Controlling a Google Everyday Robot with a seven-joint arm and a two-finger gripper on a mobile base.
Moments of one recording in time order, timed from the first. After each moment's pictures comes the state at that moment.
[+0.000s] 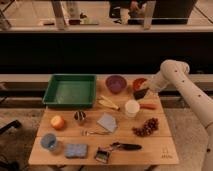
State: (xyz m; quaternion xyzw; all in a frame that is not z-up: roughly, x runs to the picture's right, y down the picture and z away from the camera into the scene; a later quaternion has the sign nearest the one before) arm 0.256 0.016 0.863 -0.19 -0.18 -0.11 0.96
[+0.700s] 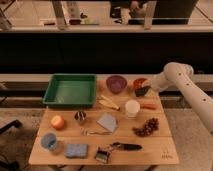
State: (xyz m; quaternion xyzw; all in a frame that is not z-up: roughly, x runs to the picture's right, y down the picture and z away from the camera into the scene) arm 0.263 -0.002 0.861 -0.12 -0.17 -0.11 0.97
